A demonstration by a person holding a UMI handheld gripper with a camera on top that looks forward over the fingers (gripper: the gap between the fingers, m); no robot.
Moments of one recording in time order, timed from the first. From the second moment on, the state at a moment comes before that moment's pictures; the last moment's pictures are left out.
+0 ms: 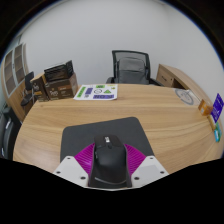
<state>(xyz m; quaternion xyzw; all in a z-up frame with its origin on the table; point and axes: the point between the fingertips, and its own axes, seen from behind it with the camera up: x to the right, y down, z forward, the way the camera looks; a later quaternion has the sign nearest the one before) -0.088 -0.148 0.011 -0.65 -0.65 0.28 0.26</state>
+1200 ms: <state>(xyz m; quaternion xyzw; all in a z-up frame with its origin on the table) 0.209 -0.011 0.227 -0.66 -0.62 0.26 0.31</state>
